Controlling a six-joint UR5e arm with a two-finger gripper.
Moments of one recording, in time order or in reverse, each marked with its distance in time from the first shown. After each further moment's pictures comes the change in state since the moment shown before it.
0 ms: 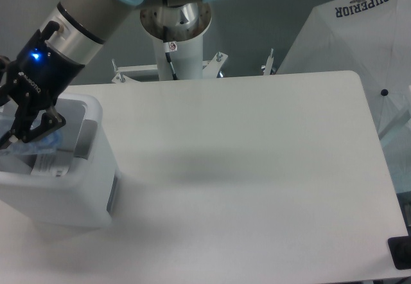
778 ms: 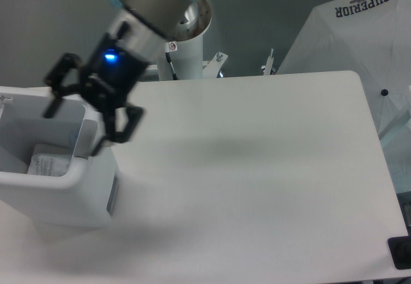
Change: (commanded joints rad) arm 0.284 0.015 -0.005 -0.003 0.005 0.002
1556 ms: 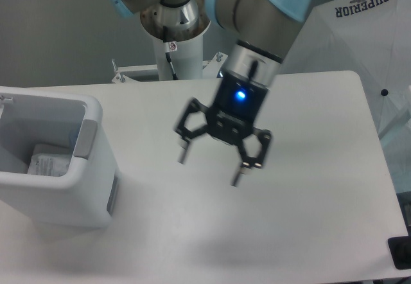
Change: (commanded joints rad) arm 0.149 -0.215 0.083 -0.003 0.334 0.064
